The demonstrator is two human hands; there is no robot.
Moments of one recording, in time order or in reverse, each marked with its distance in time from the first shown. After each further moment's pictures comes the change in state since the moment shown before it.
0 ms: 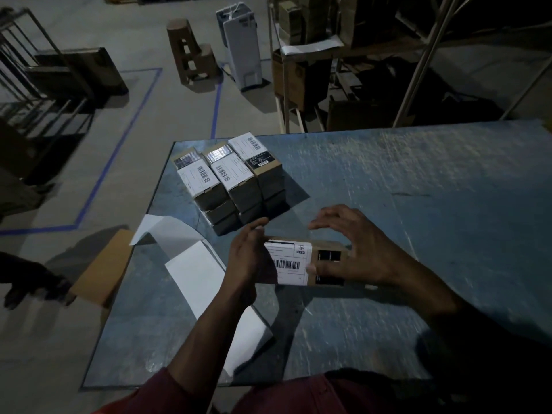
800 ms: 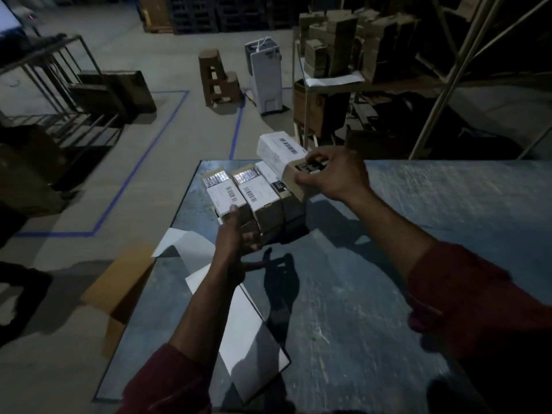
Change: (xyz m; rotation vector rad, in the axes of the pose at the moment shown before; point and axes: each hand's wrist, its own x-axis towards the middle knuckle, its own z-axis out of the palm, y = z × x) left_hand 0.046 0.042 -0.054 -0.223 0.113 -0.097; right_hand 0.173 -0.056 -0.039 -0.032 0.498 0.081
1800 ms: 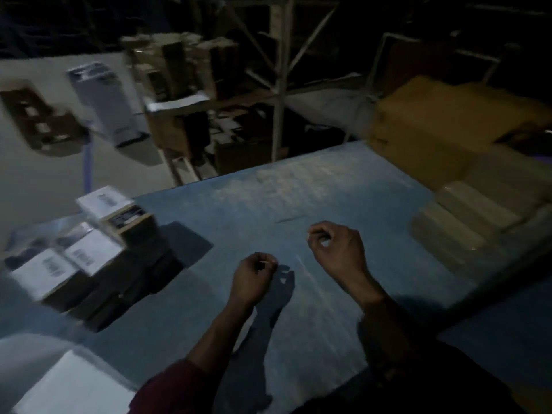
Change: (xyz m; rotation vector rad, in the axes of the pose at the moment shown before) left_hand -0.007 -0.136 0.213 0.693 -0.575 0.391; right_hand -0.191 0.178 -0.123 -0.088 0.380 0.378
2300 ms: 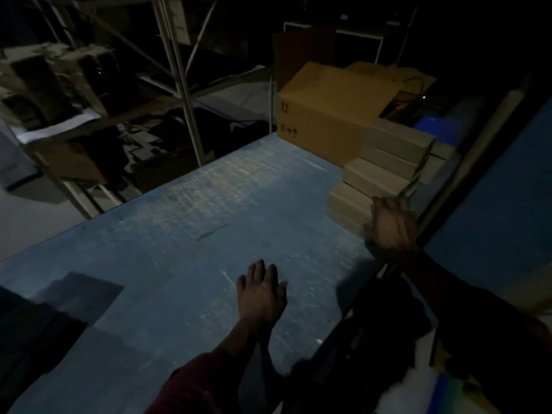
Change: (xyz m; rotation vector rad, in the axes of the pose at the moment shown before) left_hand 0.023 -0.035 0.203 0.910 -0.141 0.552; right_hand 0.010 0.214 -0.198 -0.919 0.067 0.396
